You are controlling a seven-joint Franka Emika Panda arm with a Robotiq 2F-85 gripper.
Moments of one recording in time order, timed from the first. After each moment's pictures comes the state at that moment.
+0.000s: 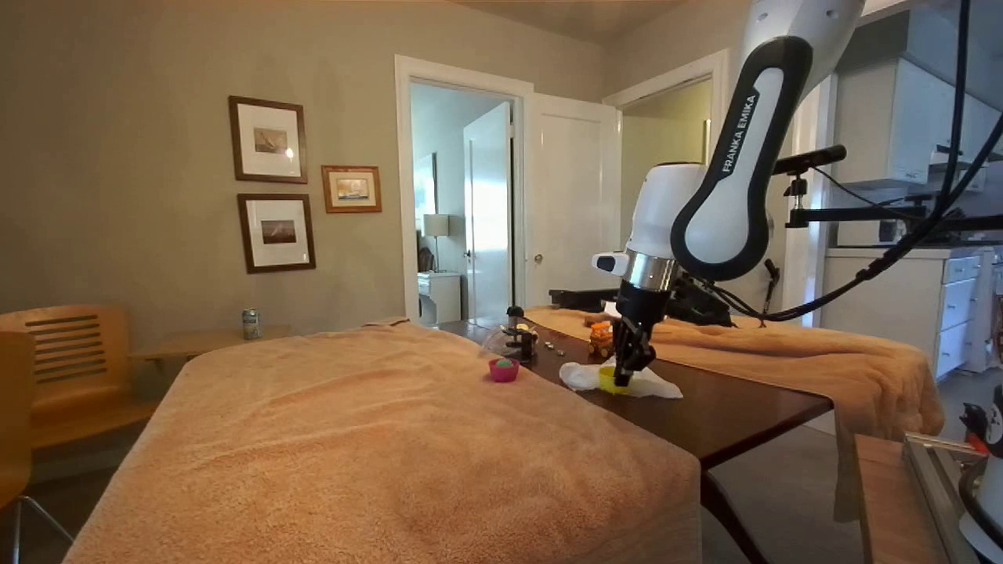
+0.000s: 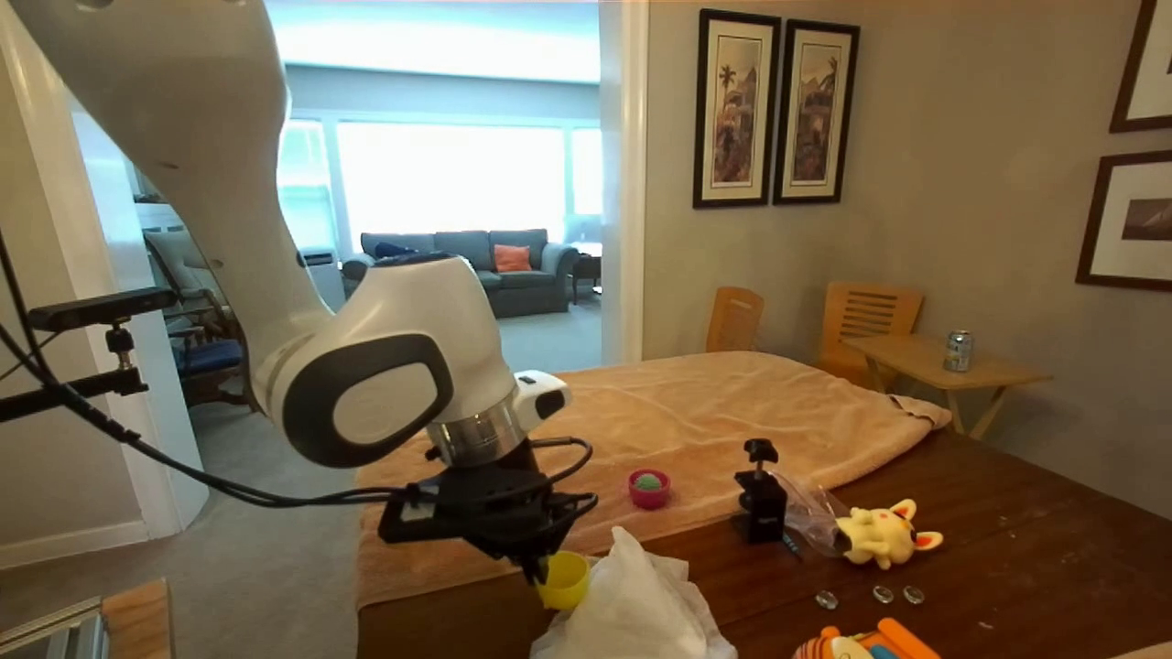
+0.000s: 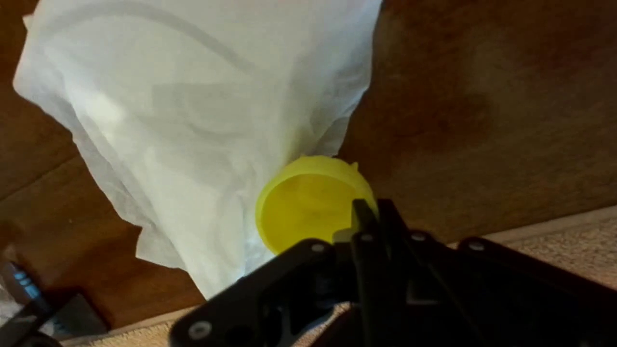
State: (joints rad) arm -0.31 0.11 0.03 -2.75 -0.32 3.14 -0.68
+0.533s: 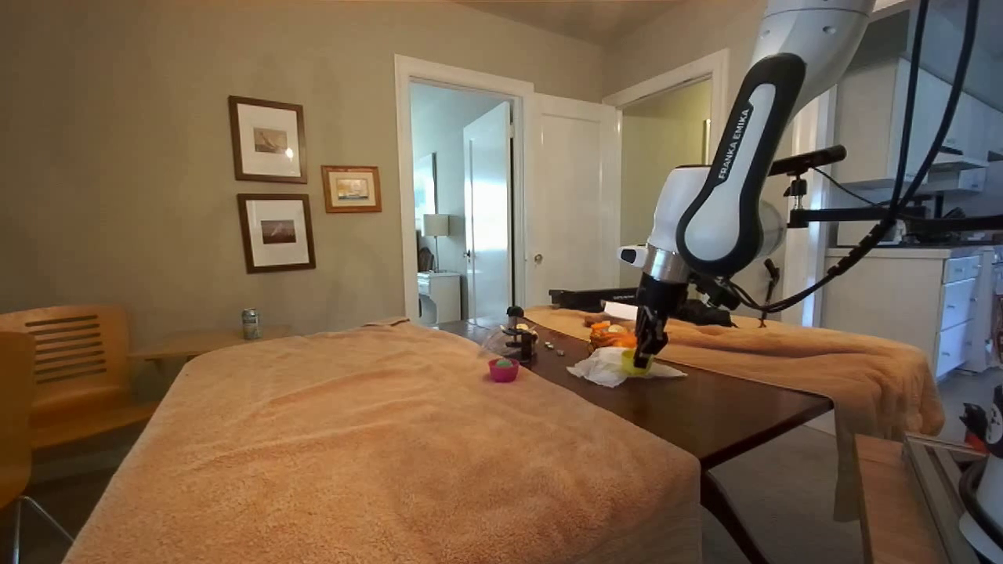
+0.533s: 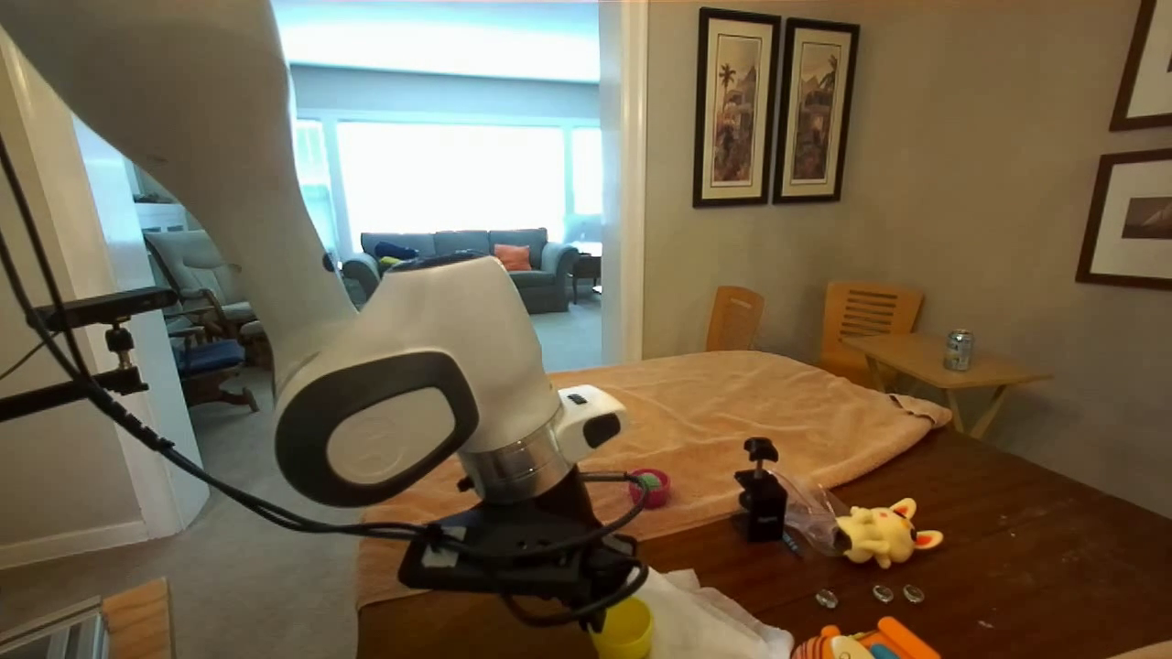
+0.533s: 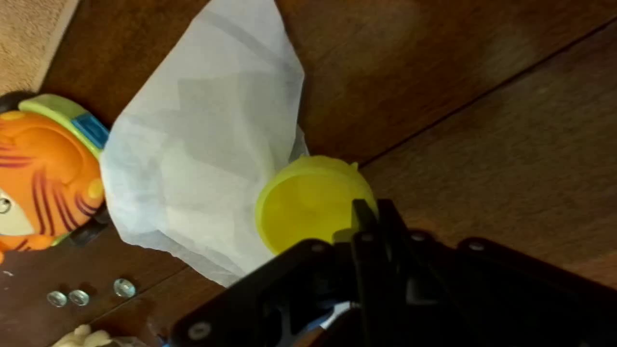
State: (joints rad) arm -0.44 0.13 -0.02 -2.71 -0.31 3.17 -0.68
